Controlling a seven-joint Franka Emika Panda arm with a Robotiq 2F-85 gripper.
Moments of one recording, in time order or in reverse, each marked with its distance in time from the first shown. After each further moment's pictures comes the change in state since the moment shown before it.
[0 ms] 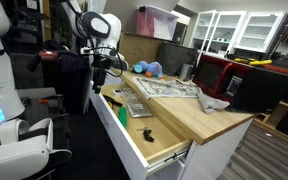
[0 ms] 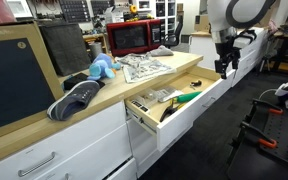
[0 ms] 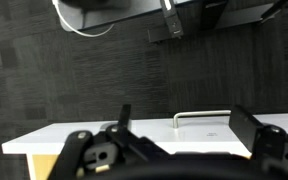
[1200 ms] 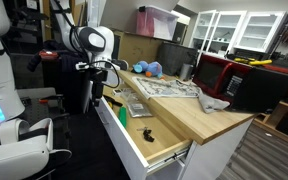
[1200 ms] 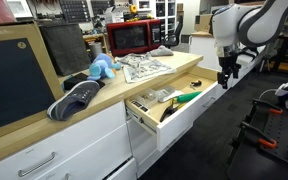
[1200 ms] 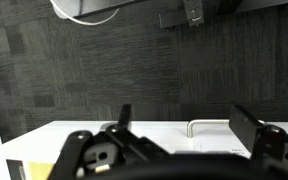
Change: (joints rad) arm -0.009 0.124 -0.069 -0.070 -0.256 0.244 0.186
